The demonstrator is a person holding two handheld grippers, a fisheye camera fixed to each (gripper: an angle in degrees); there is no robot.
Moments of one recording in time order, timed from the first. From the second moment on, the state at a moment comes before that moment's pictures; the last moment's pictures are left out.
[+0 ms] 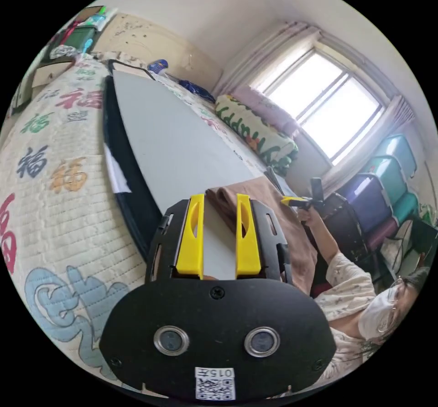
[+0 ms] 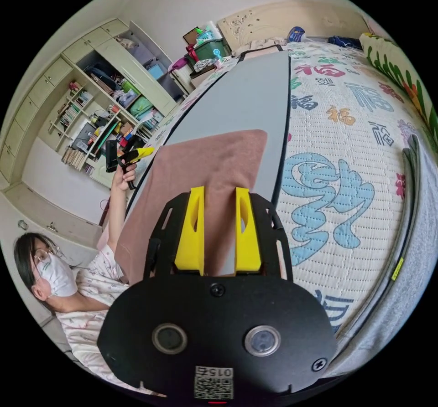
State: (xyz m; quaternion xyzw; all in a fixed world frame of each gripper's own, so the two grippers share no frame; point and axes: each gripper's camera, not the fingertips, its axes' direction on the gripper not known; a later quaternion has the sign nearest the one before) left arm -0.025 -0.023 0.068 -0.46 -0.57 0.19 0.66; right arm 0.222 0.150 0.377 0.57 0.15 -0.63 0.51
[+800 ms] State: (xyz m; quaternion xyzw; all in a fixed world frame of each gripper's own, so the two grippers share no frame) left arm -0.213 0.020 -0.054 -0.28 -0.53 0.06 0.80; right arm 0.043 0.239 0.613 0.58 0.23 -0.64 0.45
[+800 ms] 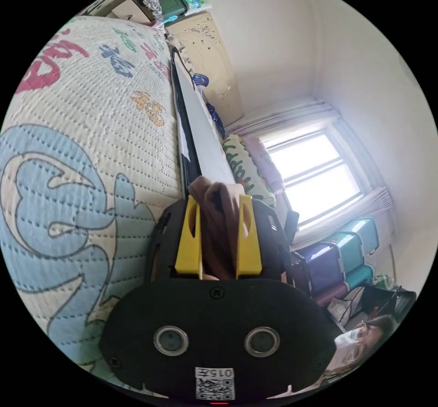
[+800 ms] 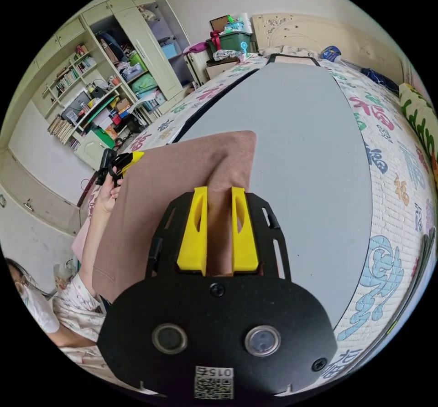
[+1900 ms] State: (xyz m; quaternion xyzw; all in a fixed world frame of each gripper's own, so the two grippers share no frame) left arm -0.262 0.067 0.058 -0.32 -0.53 0.20 0.76; right arm 0.025 0.101 0.521 0.53 0.12 -0.69 0.48
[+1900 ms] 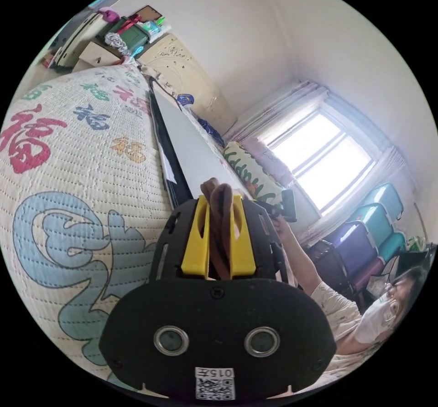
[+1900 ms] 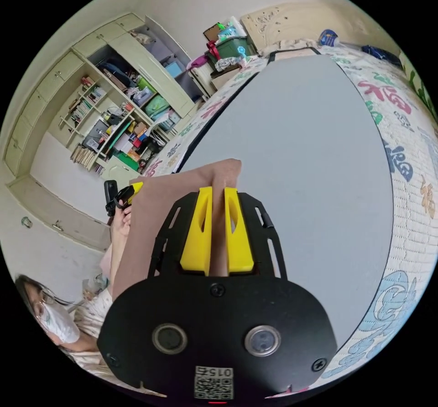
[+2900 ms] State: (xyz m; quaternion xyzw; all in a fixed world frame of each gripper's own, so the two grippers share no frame) left arm 0.314 0.534 0.114 -0.28 -0.39 0.68 0.56; right arm 0.423 -0.084 0.463 0.31 -0.09 -0.94 0.12
